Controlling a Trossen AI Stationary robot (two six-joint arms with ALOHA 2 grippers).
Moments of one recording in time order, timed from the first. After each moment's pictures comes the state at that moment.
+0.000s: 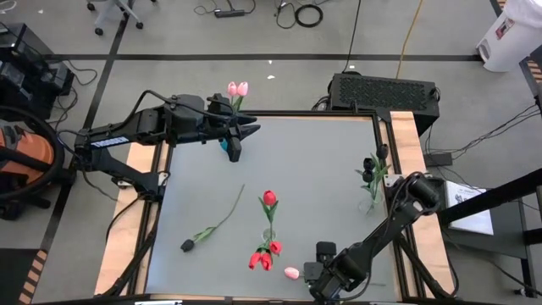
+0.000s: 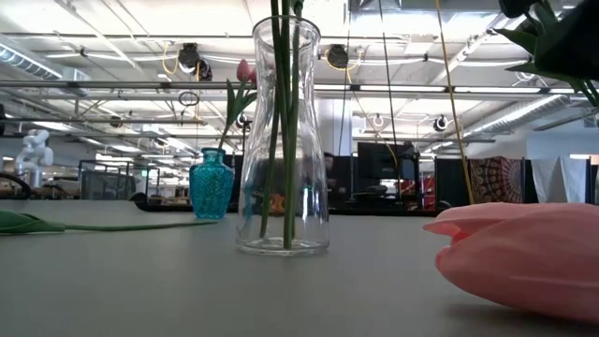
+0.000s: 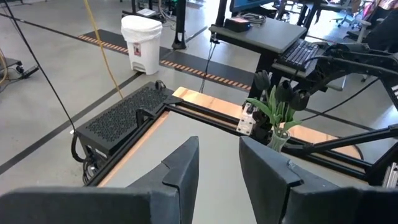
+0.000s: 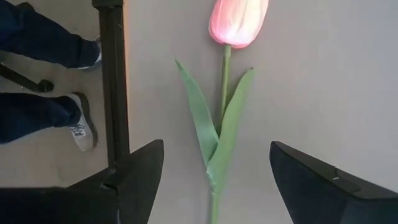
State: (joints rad) left arm 0.07 1.34 1.64 -0.59 -0.24 -0.20; right arm 0.76 1.97 1.45 -0.76 0.06 0.83
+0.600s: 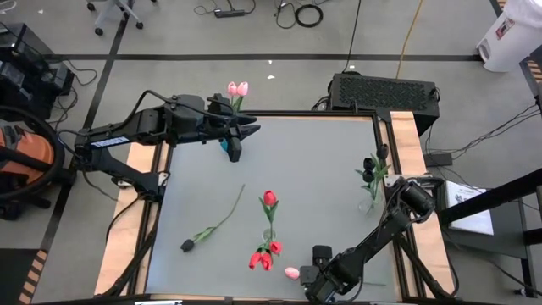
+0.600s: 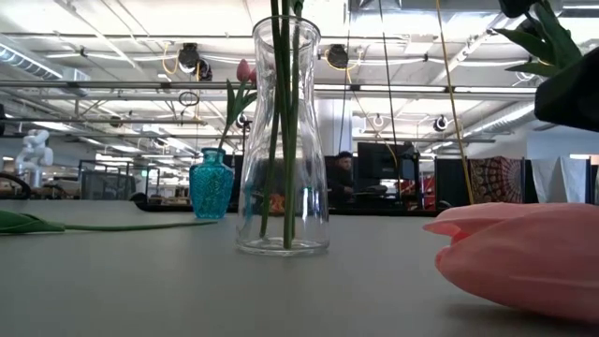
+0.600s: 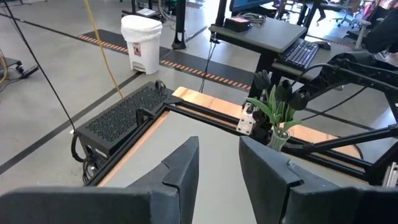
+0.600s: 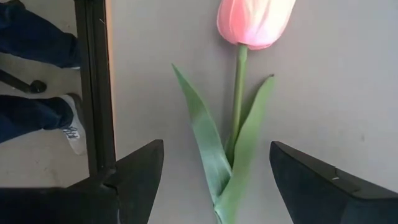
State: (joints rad) left arm 0.06 1.34 1.64 -0.59 -0.24 -0.20; right arm 0.76 2.06 1.45 -0.68 0.06 0.83
